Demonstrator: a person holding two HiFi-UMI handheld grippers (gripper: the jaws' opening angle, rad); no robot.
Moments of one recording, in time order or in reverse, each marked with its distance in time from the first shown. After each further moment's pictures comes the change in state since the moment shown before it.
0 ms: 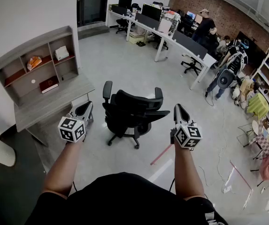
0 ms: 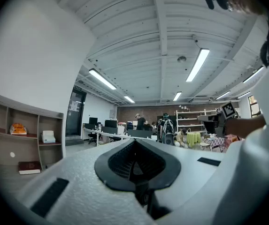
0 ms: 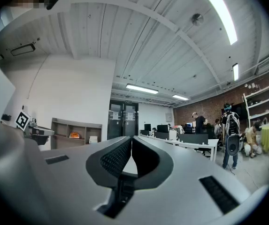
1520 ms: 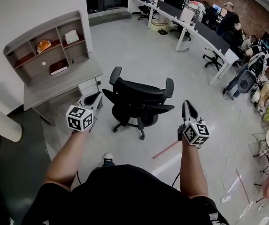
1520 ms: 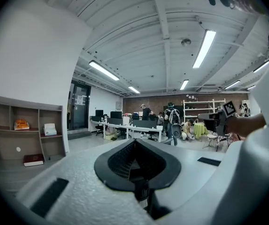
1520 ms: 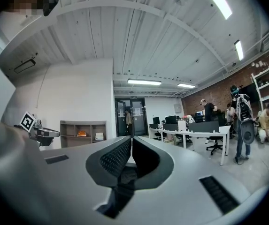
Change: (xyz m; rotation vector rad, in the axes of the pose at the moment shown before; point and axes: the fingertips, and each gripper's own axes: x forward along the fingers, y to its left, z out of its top) left arm 0.081 -0.078 -0.038 0.015 0.114 0.097; right arm 0.025 -0.121 -0.057 0.095 0.052 0.141
